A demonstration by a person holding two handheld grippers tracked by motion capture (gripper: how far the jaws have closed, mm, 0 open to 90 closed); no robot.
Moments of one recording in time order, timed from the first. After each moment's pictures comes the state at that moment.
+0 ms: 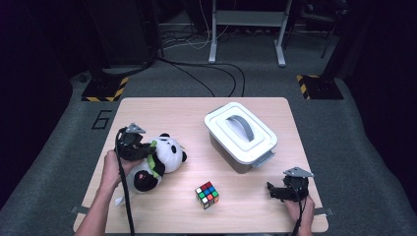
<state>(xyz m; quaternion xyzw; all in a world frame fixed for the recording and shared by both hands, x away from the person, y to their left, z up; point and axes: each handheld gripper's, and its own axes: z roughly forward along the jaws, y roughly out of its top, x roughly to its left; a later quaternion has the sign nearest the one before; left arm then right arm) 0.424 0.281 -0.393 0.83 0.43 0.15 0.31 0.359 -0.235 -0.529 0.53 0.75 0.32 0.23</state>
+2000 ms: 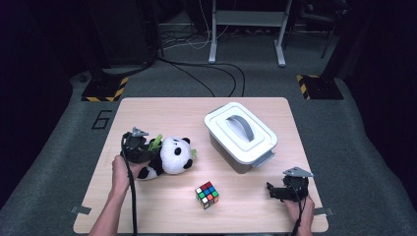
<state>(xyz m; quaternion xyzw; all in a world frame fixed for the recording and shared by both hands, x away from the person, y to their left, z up) 0.426 0.273 -0.425 0.77 0.52 0.20 0.31 0.359 -0.234 -0.529 0.52 0.76 0.32 0.22</state>
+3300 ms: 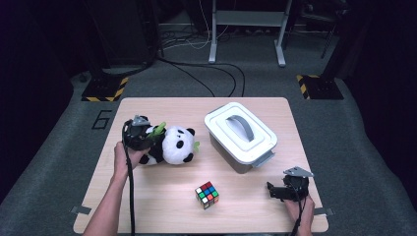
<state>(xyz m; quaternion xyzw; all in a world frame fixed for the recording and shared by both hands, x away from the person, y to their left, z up) 0.463 0.278 -0.403 0.80 0.44 0.20 0.35 0.360 -0.235 -0.529 0.53 0.75 0.32 0.23</state>
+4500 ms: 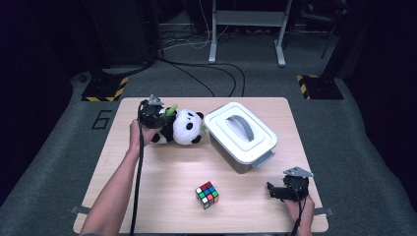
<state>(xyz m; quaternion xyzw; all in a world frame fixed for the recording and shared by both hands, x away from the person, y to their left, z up) 0.546 0.251 -0.409 0.81 0.41 0.21 0.36 0.360 -0.235 -0.529 0.53 0.75 0.32 0.23</state>
